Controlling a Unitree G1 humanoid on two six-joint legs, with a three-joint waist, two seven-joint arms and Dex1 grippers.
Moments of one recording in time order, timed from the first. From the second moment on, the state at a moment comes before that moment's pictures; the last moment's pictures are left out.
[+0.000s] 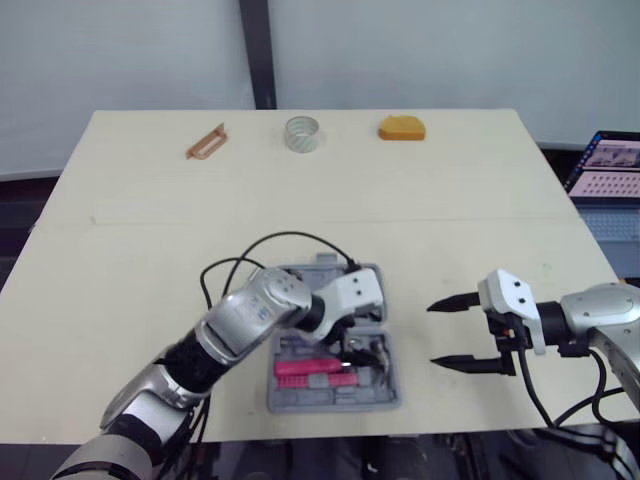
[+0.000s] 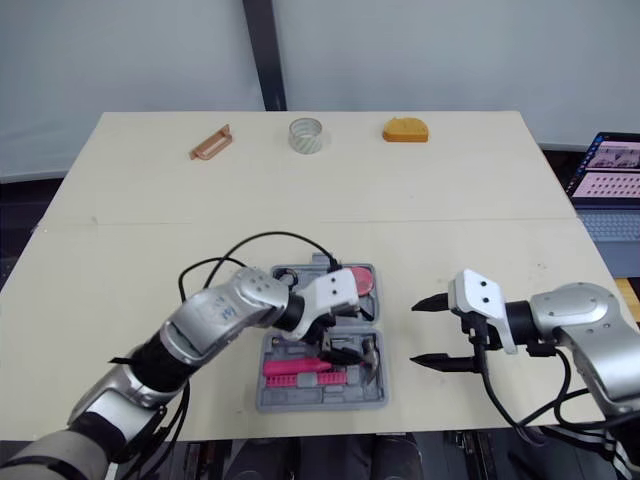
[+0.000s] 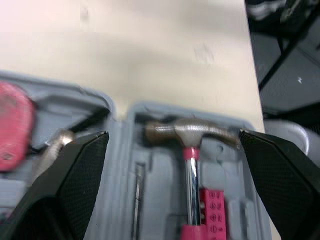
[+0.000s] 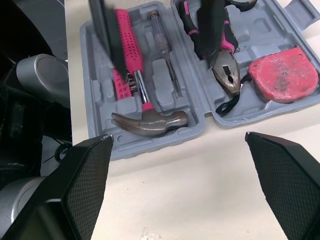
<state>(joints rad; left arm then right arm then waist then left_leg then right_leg) -0.71 0.41 -0.50 -0.30 -0.29 1.08 -0.81 -0.13 -1.02 -0.05 -0.31 0.45 0.41 1.29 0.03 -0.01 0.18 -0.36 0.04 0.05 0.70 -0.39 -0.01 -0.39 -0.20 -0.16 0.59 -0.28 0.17</state>
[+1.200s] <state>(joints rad) -0.47 0.63 -0.45 -0.38 -0.34 0.82 -0.99 -0.14 -1.02 -0.05 -0.30 0.45 0.41 1.29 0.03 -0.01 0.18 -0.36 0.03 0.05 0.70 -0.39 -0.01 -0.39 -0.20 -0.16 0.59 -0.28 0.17</state>
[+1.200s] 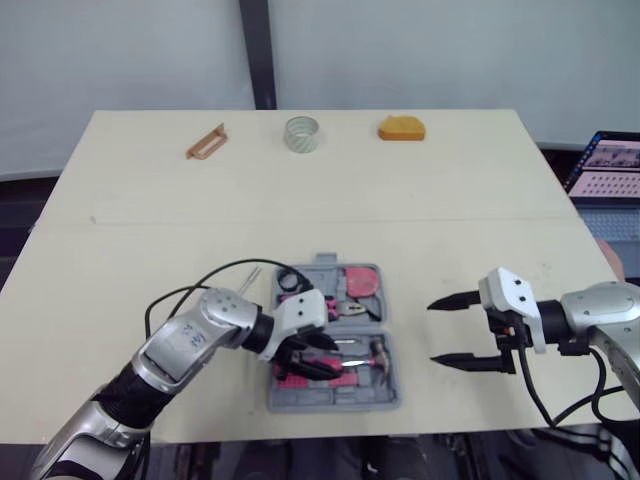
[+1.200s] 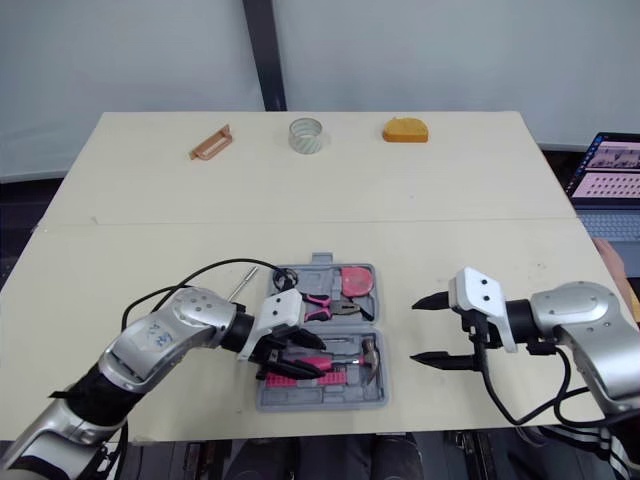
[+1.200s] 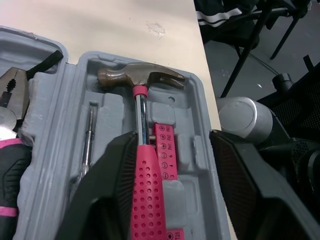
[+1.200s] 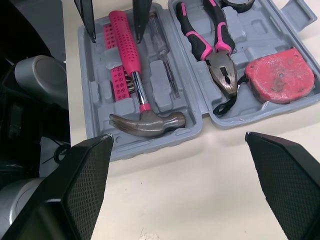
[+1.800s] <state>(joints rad) -0.52 0.58 -0.54 -0.34 -0.23 0.83 -0.93 -0.14 -1.01 -0.04 -0.30 0.45 0.41 1.29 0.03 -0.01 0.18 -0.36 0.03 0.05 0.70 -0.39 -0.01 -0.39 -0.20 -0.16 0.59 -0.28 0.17</state>
